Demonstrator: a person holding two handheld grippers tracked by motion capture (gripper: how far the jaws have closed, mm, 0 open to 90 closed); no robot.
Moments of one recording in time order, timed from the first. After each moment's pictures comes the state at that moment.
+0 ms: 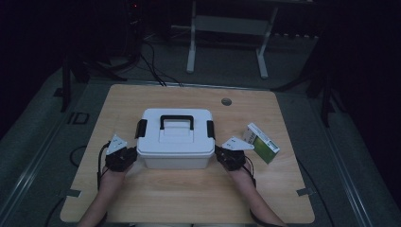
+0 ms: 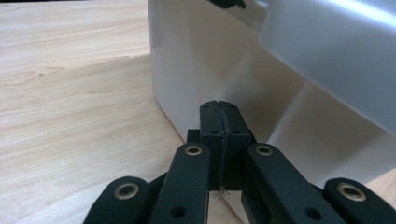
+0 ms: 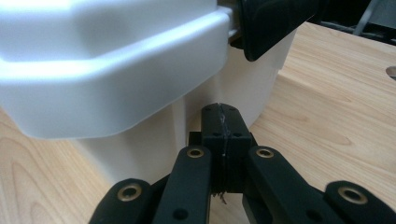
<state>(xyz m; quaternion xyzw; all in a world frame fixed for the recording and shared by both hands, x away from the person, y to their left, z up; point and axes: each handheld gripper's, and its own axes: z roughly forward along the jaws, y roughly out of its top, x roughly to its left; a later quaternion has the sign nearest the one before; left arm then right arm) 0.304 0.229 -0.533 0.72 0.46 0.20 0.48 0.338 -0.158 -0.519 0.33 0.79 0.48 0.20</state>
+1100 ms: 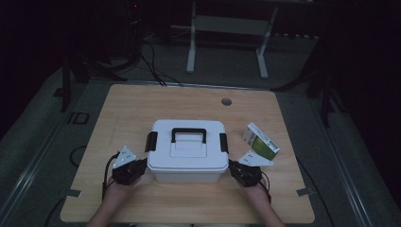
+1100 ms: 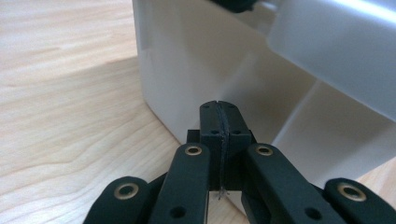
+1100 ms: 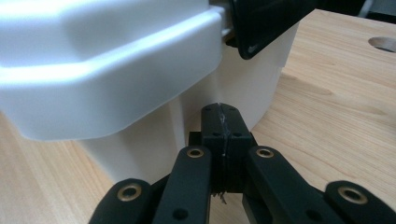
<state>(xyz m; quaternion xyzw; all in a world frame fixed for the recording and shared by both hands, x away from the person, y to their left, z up) 0.271 0.200 -0.533 0.75 0.40 0.19 0.48 0.294 -0.202 -0.520 0.34 0.79 0.49 0.18</state>
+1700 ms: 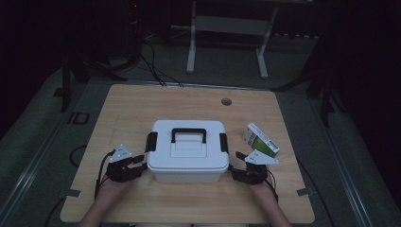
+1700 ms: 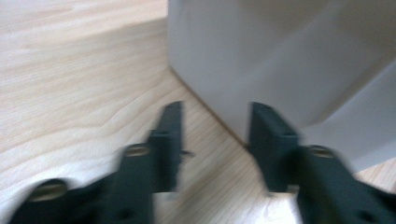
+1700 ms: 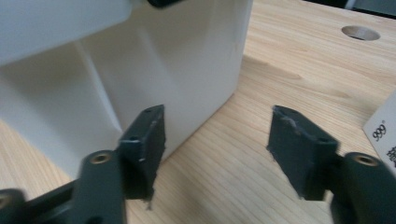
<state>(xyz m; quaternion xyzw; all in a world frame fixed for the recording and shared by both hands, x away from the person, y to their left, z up) 0.286 0.225 -0.540 0.77 0.44 0.14 0.44 0.305 -0.225 -0.532 0.34 0.79 0.47 0.20</state>
